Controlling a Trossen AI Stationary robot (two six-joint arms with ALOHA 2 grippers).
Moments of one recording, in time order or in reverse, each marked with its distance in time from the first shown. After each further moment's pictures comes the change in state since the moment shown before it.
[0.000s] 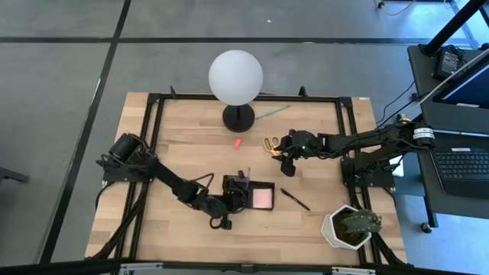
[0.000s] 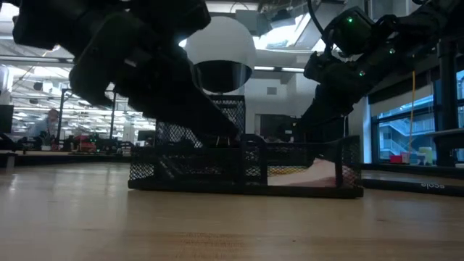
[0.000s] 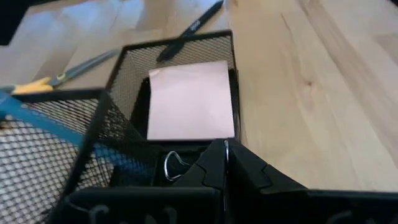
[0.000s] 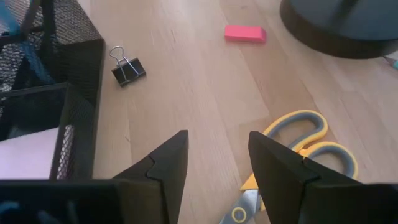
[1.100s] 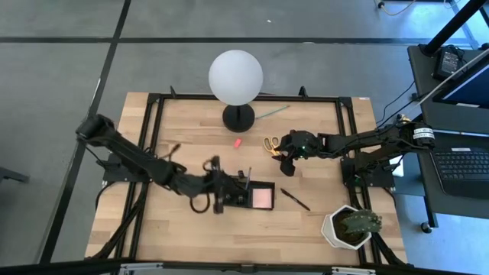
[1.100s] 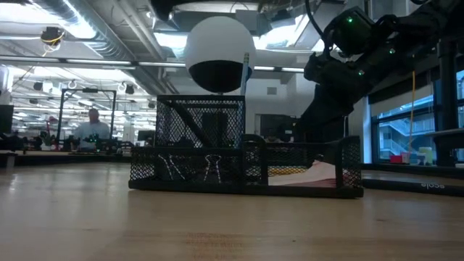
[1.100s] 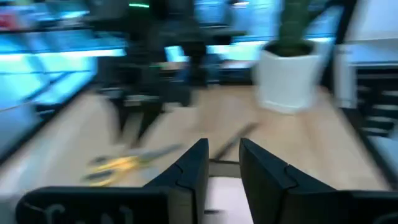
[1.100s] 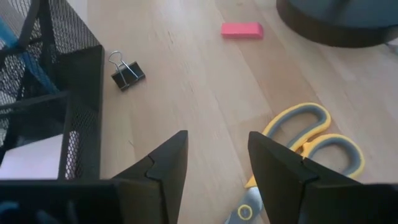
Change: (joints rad) left arm 0.024 -0.445 0.001 -0.150 -0.109 0.006; right arm 0.000 0.000 0.000 -0.004 0.000 0.070
